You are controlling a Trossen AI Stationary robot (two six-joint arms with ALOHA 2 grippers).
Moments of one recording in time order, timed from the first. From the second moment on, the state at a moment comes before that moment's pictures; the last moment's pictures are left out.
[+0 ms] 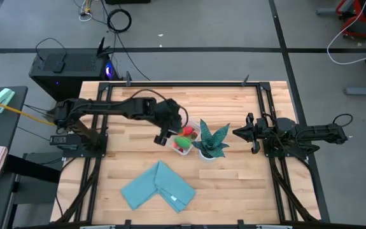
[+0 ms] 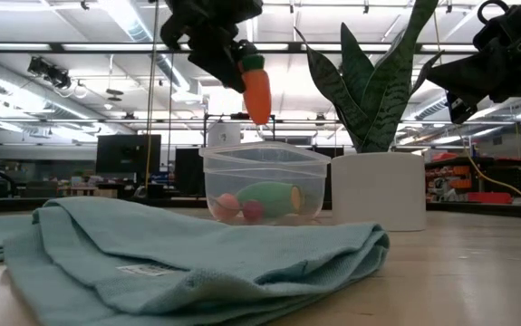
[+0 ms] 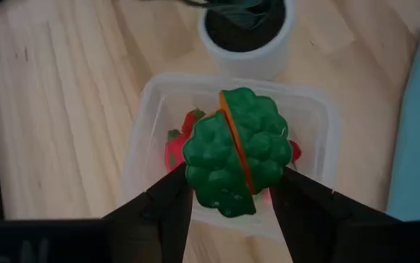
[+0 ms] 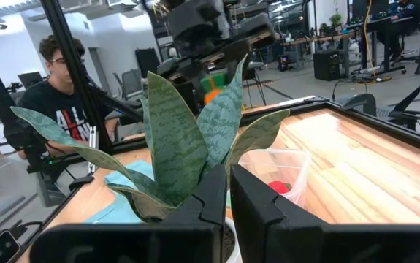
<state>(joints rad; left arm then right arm) 0.10 1.62 1.36 -0.65 0.07 0.51 0.03 0.01 0.01 0.03 0.06 0.21</state>
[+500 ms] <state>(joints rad) 0.16 1.62 1.35 -0.62 0.19 0.48 0.03 0.01 0.01 0.03 0.06 0.21</state>
